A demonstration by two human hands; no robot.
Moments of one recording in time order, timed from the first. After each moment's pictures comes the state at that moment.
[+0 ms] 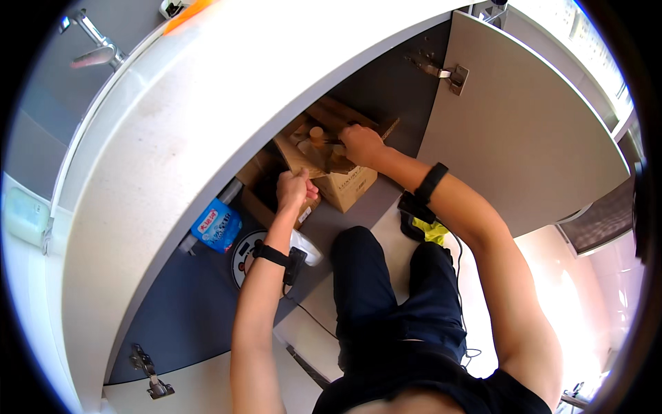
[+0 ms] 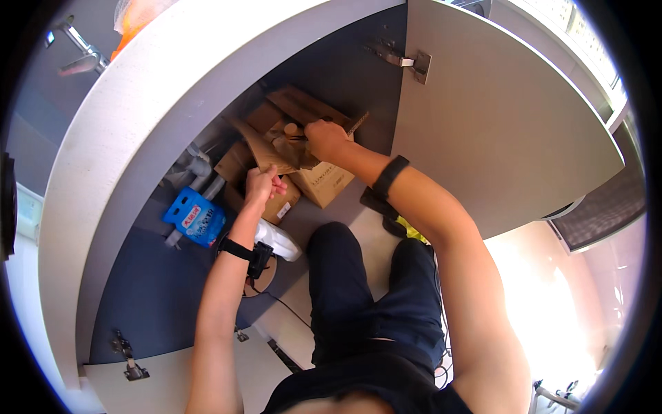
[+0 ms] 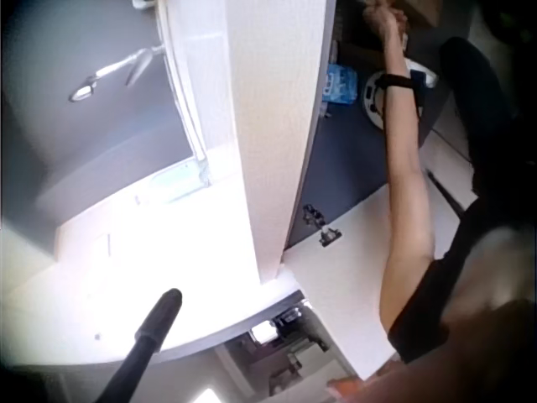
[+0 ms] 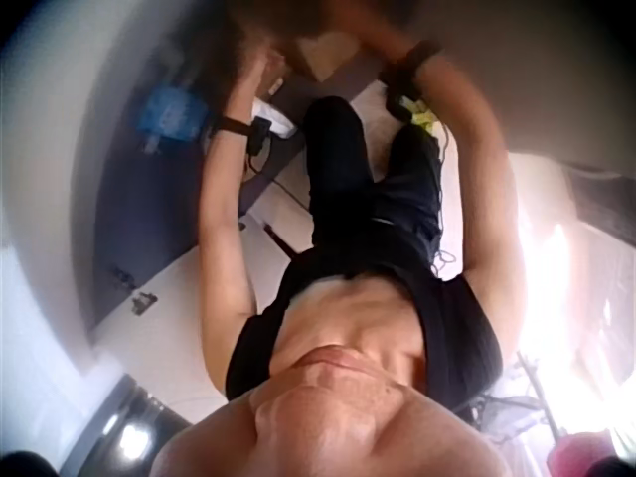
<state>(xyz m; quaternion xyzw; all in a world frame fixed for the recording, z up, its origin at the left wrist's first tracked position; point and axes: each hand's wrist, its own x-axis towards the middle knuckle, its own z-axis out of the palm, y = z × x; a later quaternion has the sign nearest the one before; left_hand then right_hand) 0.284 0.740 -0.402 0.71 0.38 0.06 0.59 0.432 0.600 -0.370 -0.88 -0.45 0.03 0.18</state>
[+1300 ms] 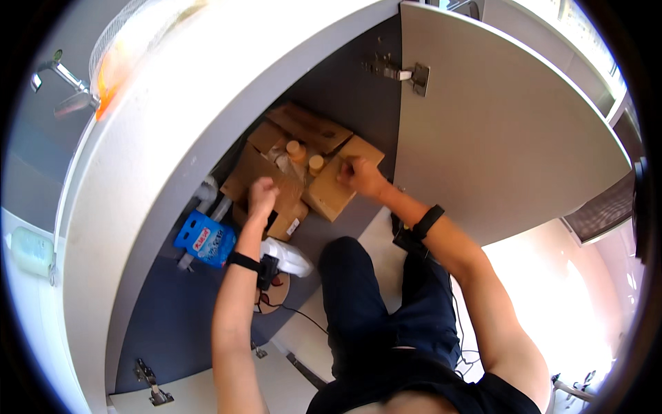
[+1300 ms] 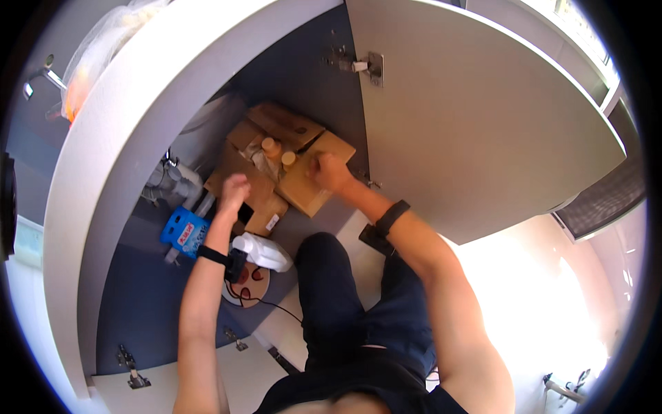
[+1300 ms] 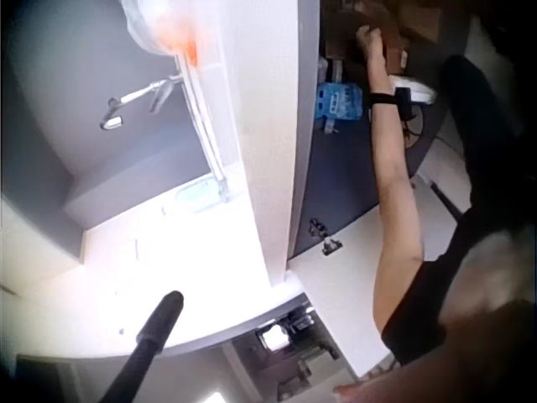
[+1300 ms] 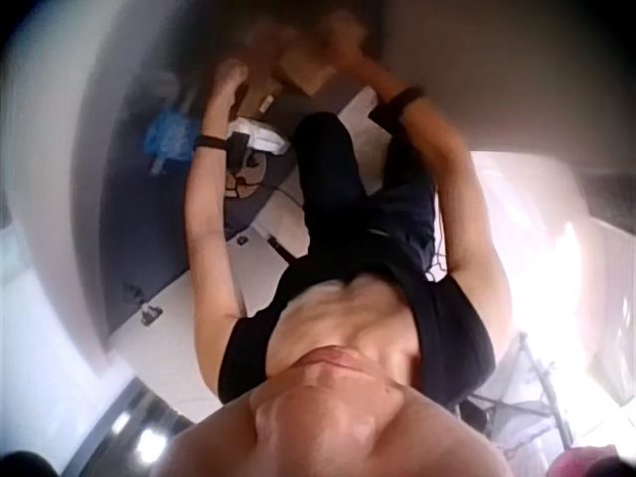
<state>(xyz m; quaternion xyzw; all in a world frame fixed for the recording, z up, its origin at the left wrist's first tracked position) 0.302 0.777 -0.431 0.80 0.32 0.13 0.48 0.447 0.540 -0.451 -0.80 -0.36 0.06 0.47</state>
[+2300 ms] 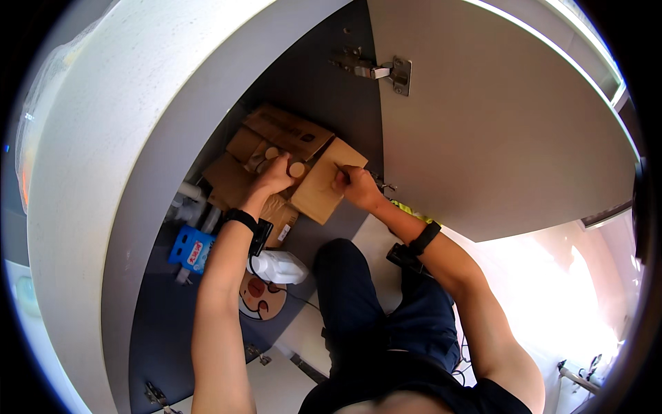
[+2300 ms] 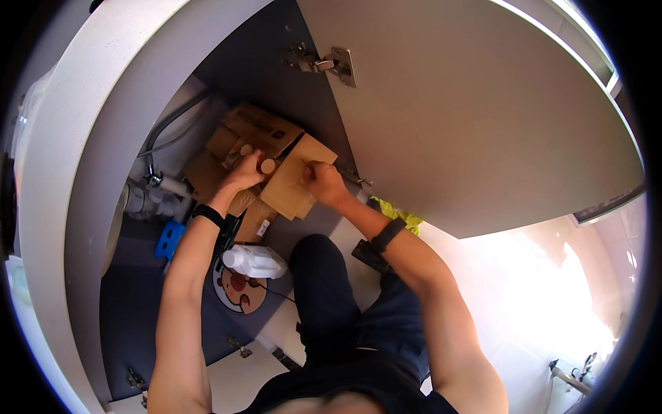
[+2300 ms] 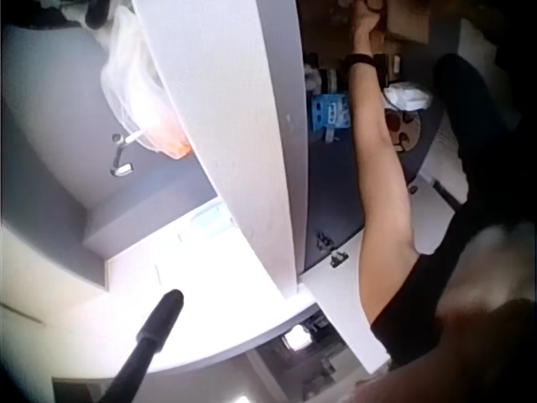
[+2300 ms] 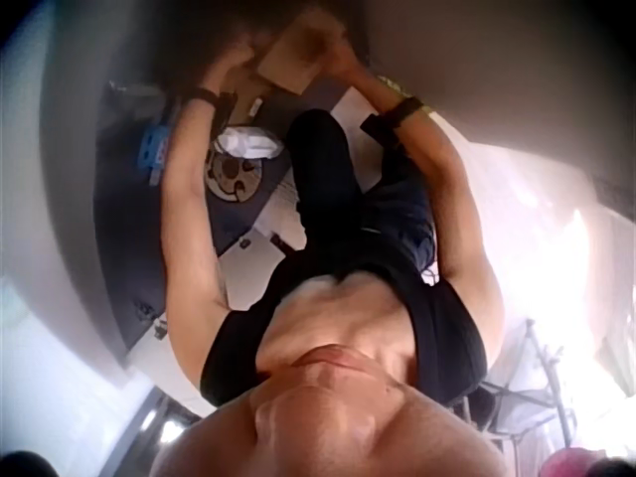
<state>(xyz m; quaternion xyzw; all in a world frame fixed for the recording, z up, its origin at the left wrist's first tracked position) 0.414 0.754 -0.421 0.97 0.04 -0.09 0.21 0.445 0.529 -0.488 -0.80 -0.23 0.08 0.55</state>
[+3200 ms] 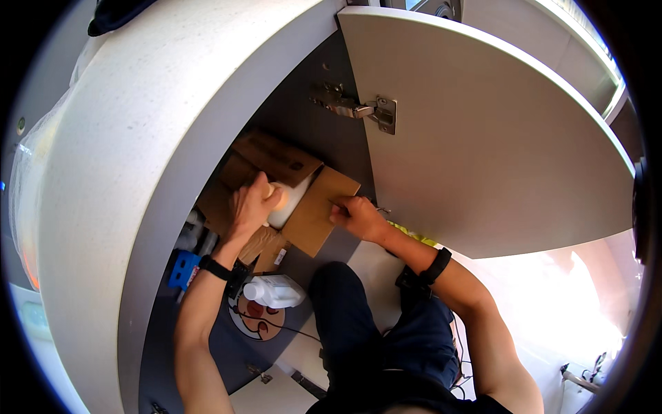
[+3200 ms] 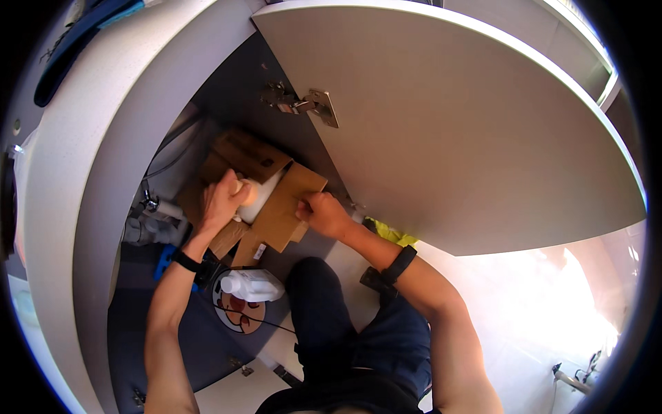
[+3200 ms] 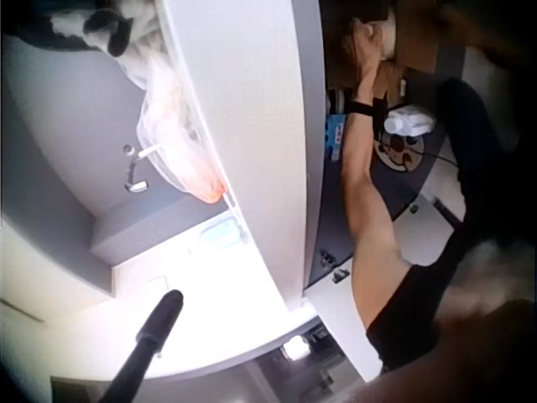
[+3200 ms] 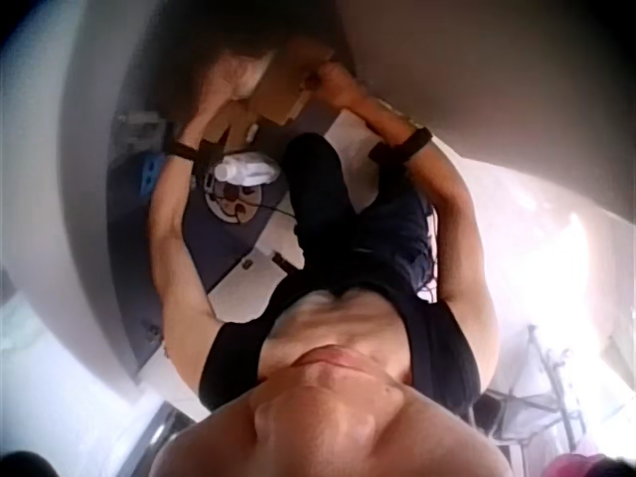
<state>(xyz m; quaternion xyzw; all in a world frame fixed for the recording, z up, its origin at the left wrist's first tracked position) 0.399 0.733 -0.359 0.98 0.08 0.08 0.13 0.451 0.495 -0.451 -0.77 -0.31 0.14 0.54</state>
